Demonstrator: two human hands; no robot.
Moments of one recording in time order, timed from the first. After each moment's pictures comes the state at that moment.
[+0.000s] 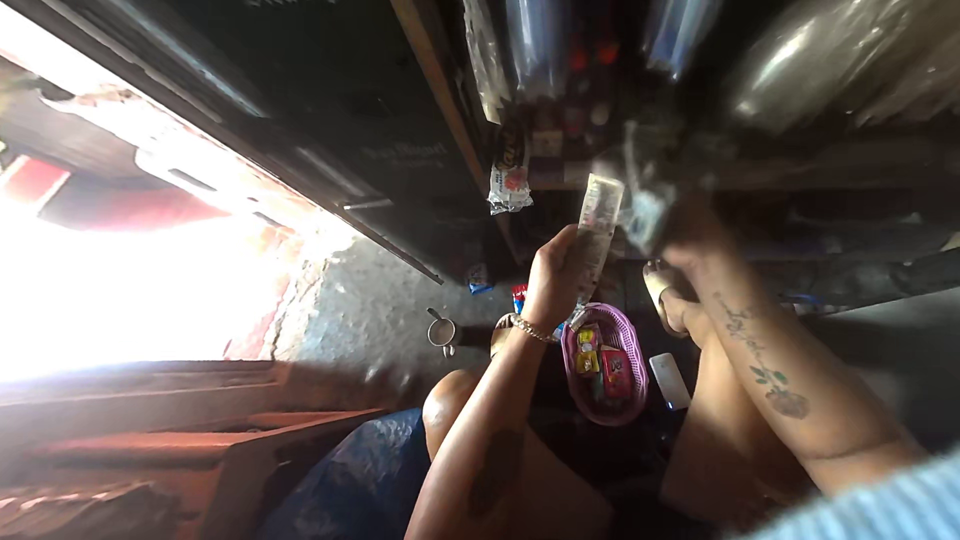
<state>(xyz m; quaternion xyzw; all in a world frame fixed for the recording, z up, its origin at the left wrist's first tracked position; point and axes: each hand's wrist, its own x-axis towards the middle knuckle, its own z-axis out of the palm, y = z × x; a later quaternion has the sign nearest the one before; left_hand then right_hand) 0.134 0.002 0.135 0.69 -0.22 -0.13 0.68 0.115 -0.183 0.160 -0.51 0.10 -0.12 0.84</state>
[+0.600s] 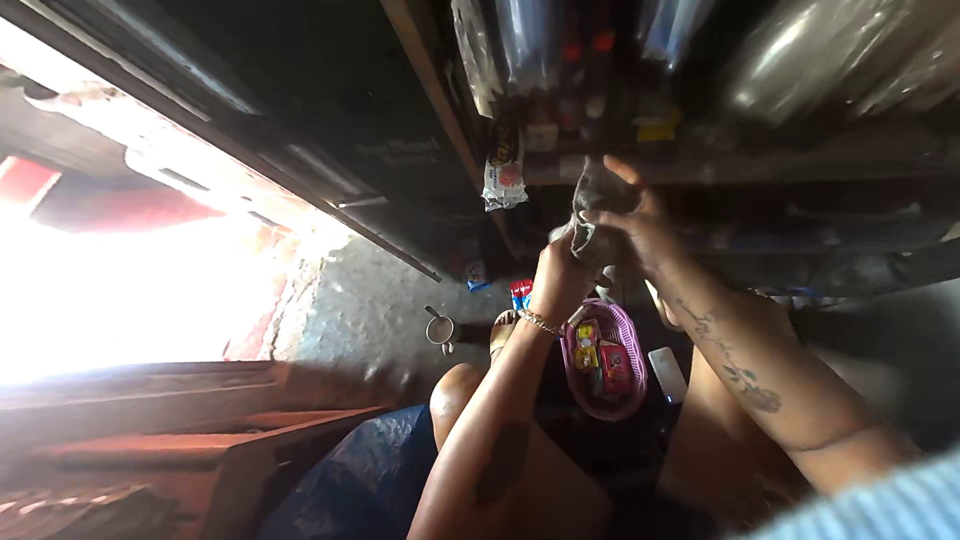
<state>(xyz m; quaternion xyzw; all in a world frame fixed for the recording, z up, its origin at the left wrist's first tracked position) 0.132 -0.010 0.140 0.79 -0.18 -0.15 0.57 0.129 -0.155 0.137 -0.59 0.09 -0.13 0.79</state>
